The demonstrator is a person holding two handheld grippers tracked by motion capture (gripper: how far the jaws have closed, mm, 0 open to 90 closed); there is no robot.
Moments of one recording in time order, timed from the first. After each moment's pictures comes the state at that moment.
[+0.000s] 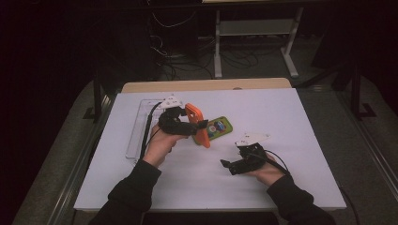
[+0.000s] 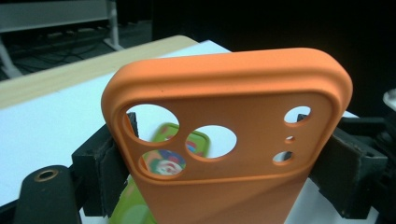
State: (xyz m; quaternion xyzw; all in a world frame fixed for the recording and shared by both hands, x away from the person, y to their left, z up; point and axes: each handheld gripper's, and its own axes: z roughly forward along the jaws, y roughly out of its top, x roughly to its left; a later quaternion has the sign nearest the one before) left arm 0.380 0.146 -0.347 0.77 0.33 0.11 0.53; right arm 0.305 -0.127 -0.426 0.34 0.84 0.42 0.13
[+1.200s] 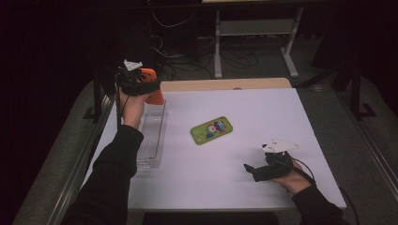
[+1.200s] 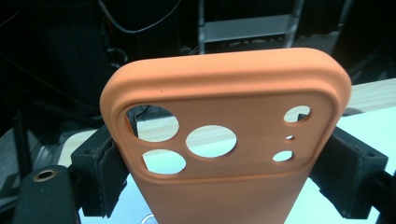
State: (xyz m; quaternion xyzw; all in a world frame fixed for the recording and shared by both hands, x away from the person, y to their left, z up) left arm 0.476 0.239 -0.310 0.67 0.52 0.34 0.41; right arm 0.282 -0.189 -0.431 0.38 0.81 0.41 0.17
